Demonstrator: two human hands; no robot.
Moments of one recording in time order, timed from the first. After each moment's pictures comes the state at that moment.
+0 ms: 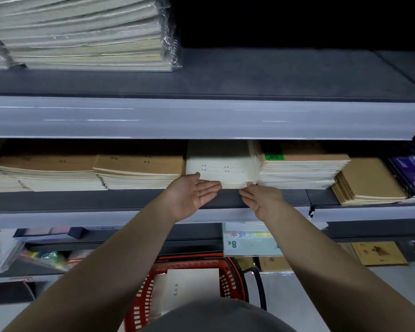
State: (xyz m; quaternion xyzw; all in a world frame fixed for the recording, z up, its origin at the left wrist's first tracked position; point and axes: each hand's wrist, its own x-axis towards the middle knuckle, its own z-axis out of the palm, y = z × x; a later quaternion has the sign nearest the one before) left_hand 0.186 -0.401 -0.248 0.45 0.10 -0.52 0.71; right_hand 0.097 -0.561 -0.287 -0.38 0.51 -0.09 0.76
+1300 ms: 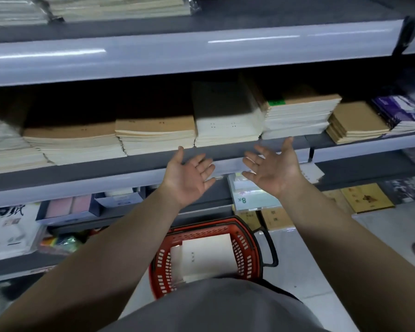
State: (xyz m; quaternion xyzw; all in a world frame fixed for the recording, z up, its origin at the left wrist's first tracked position) left_hand 0.152 -0.319 -0.277 0.41 0.07 -0.53 0.74; right_hand 0.027 -0.485 -0.254 -0.28 0.34 -0.13 0.89
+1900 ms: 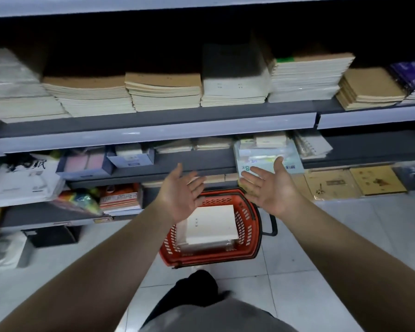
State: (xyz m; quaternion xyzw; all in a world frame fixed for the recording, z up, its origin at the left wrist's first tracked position) left_hand 0.053 -0.228 -0.324 0.46 0.13 -0.52 0.71; right_hand -0.070 -0.421 -0.319 -0.34 0.42 -0.01 0.84
